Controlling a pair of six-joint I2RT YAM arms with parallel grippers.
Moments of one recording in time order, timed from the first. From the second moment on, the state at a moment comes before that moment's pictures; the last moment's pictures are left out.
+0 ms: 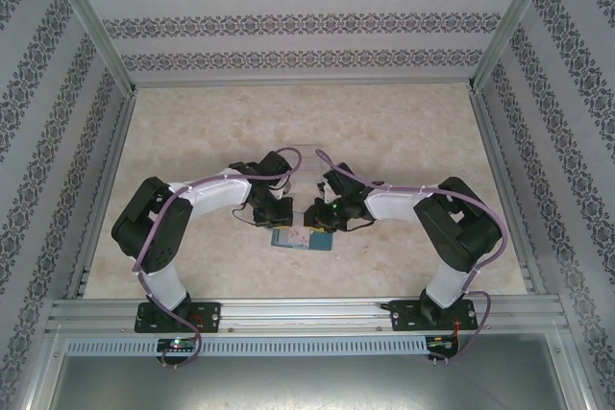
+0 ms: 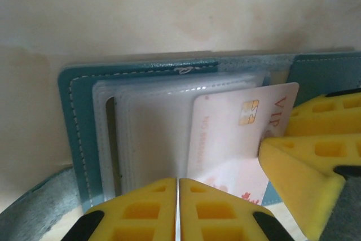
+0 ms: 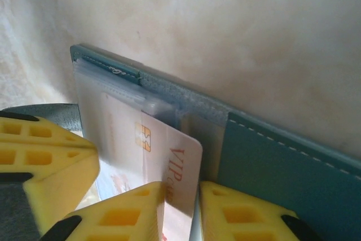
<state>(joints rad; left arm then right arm) -0.60 1.76 1.05 -0.65 0.37 -0.63 0.66 1.74 0.81 -0.13 -0.56 0.86</state>
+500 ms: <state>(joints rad) -0.60 1.76 1.05 -0.65 0.37 -0.61 0.64 1.73 0.77 -0.02 -0.61 0.91</state>
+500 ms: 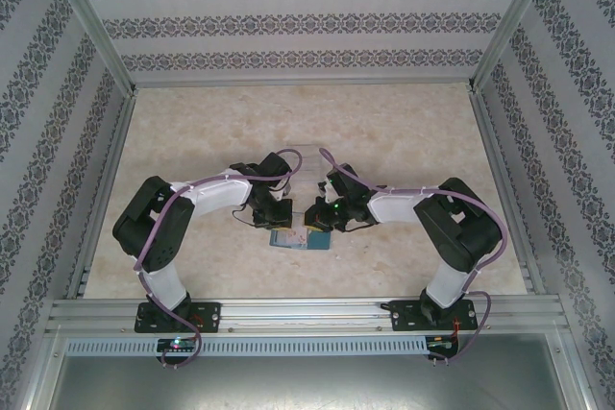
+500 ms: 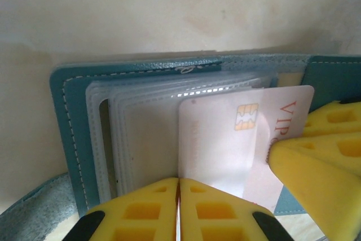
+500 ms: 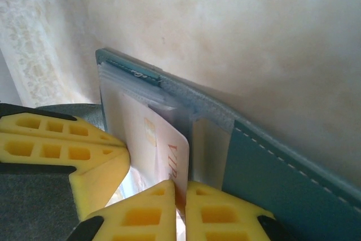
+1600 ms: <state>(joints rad) -0.60 1.73 1.01 -0.62 0.37 -0.62 0.63 1.56 0.87 -0.46 -0.45 0.73</state>
